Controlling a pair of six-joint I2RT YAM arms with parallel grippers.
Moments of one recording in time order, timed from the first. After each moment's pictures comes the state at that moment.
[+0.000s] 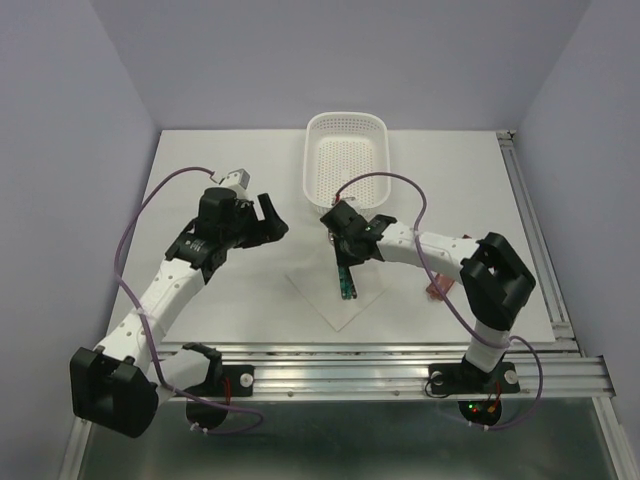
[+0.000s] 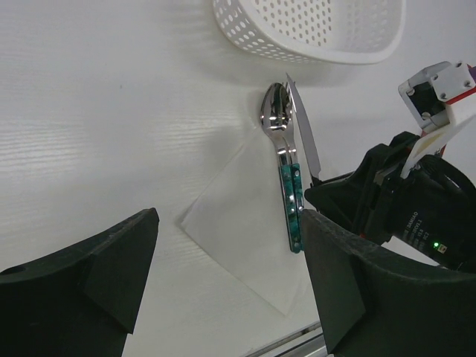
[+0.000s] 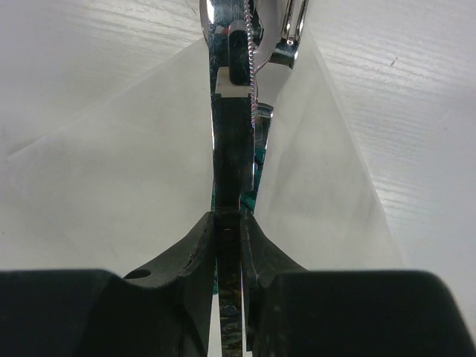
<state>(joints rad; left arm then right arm) -0.34 1.08 0.86 -0.39 0.15 -0.52 0.83 1.78 1.28 -0.56 0.27 0.57</state>
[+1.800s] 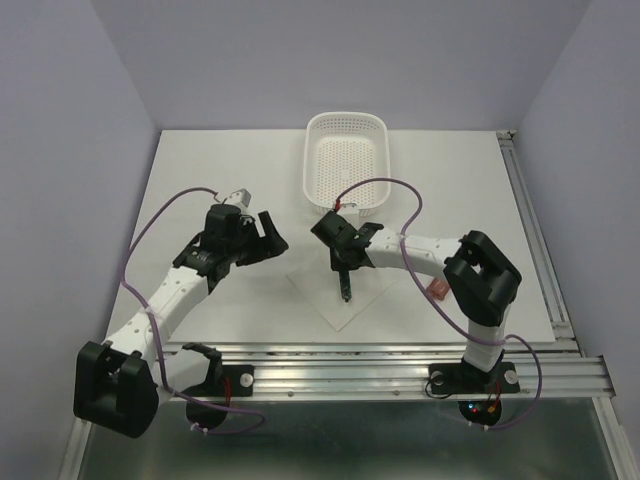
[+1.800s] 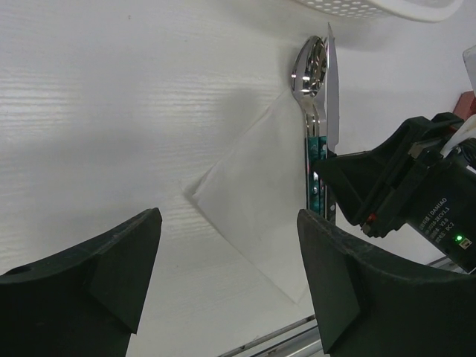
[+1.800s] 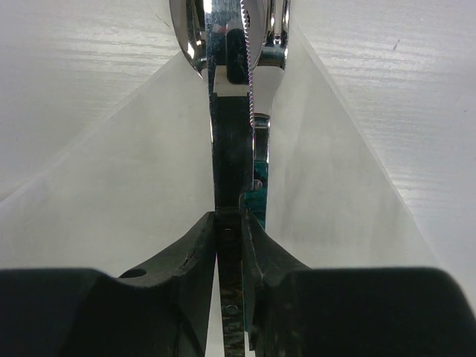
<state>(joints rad) -0.33 1.07 0.72 -0.34 0.17 -0.57 0.89 1.86 1.27 -0.52 0.40 0.74</state>
